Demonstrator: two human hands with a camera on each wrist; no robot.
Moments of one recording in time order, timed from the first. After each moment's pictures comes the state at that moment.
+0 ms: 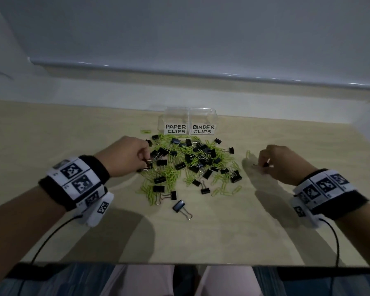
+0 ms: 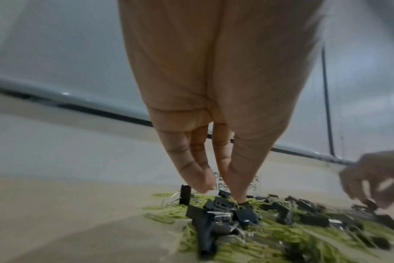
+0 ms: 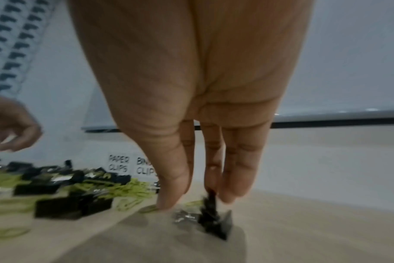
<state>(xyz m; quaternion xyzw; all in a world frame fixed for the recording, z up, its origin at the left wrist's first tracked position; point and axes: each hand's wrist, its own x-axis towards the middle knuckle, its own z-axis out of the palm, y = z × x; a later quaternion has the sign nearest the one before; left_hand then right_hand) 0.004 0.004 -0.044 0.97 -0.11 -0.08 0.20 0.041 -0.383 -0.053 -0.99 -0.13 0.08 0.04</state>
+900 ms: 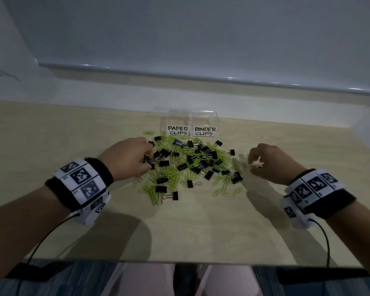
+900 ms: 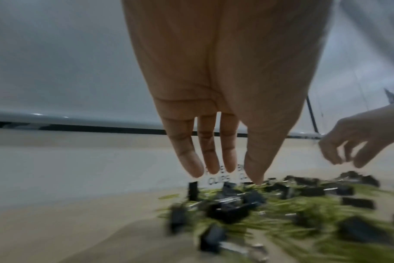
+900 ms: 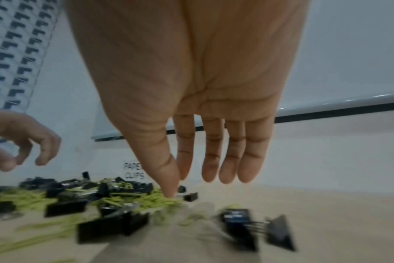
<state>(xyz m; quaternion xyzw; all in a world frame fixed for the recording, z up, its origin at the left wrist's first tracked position) -0.004 0.004 -0.045 0.98 -0.15 -0.04 0.08 0.035 -0.359 -0.048 -0.98 -0.16 0.07 0.09</state>
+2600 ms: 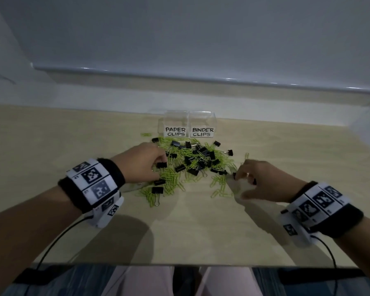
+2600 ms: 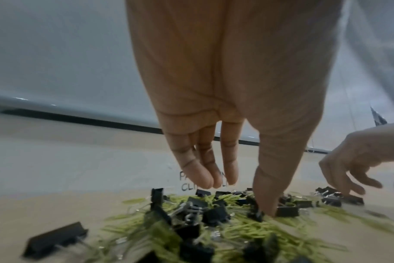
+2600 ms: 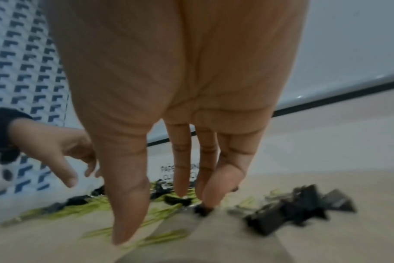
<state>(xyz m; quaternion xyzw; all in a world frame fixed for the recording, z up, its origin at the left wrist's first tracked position) -0.001 -0.027 -0.040 0.97 -0.18 -0.10 0.11 0.004 -0.349 -0.051 -0.96 -0.23 0.14 0.08</state>
